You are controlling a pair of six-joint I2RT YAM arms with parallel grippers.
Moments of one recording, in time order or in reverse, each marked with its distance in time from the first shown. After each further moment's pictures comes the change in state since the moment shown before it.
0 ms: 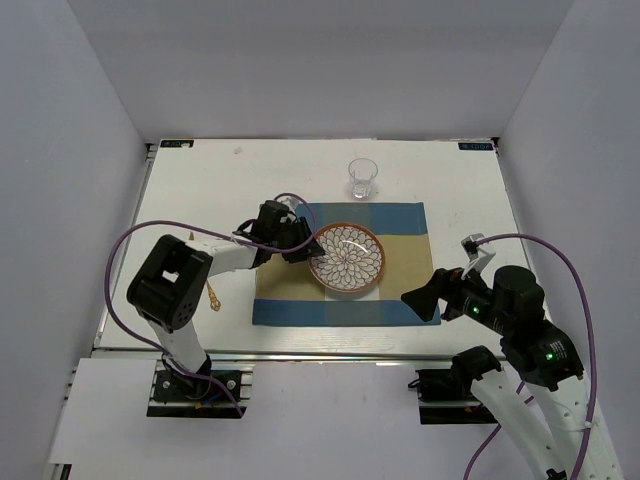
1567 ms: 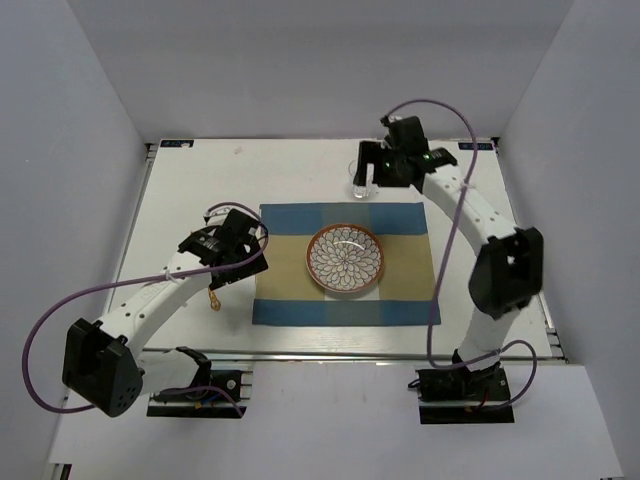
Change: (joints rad) left arm 0.006 -0.536 0.038 -0.991 -0.683 -0.111; right arm 0.004 1.344 0.750 0.252 0.232 -0.040
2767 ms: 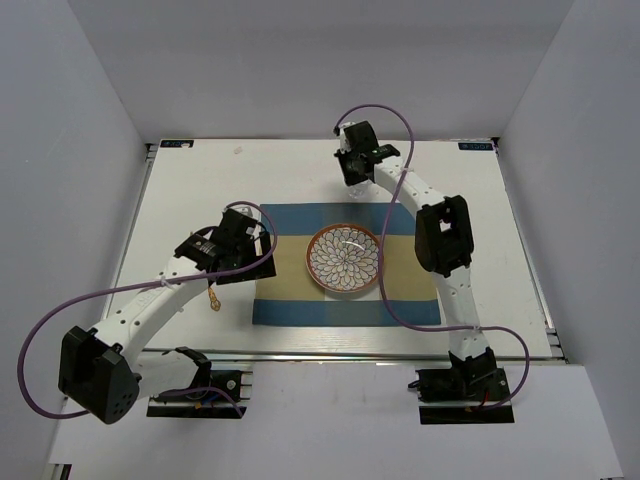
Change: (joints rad) left arm -0.005 -0.042 -0.005 0.079 0.218 0.266; right arm 0.066 0.668 0.628 -0.009 0.126 -0.356
